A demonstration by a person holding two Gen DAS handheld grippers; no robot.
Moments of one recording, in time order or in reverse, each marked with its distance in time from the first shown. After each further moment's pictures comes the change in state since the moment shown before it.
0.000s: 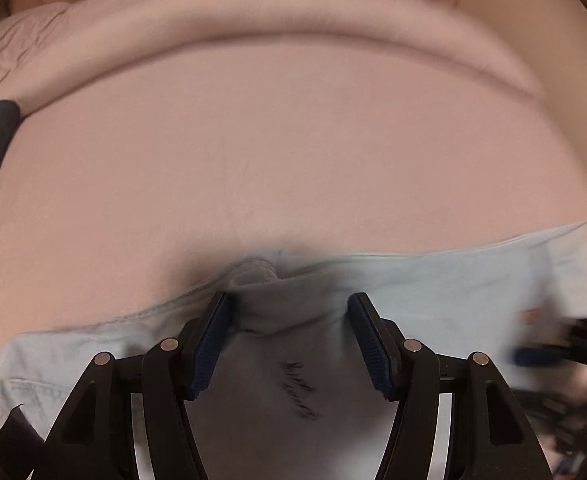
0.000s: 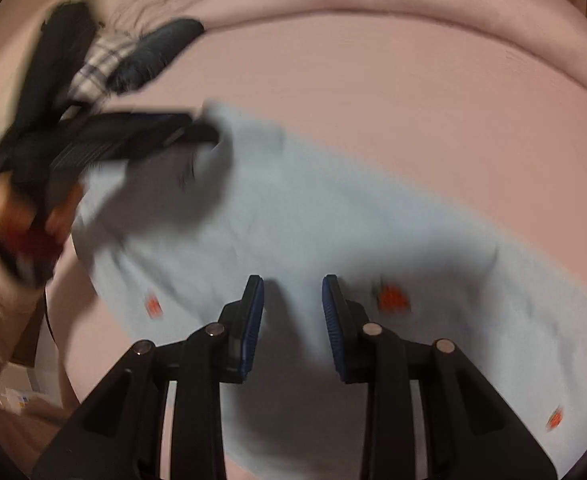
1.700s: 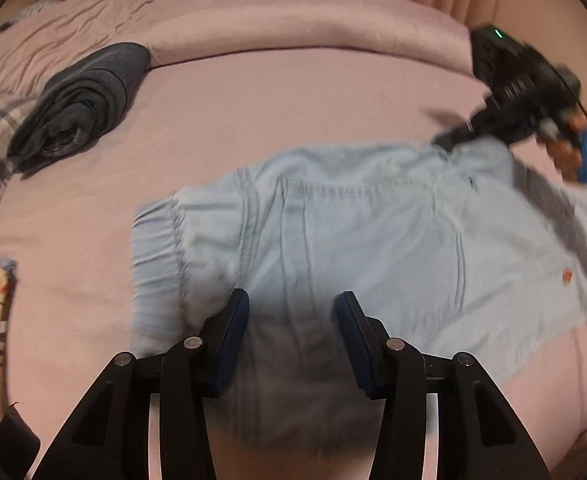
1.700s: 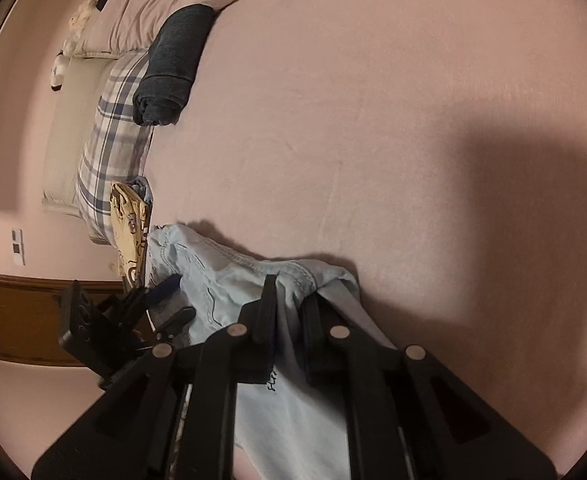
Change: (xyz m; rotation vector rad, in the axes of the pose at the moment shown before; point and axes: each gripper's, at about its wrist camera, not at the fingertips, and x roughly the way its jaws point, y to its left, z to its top) left arm -0.112 0.105 -0.135 -0.064 -0.071 0.122; right arm 0.107 -0.015 0.165 0.239 0.280 0.469
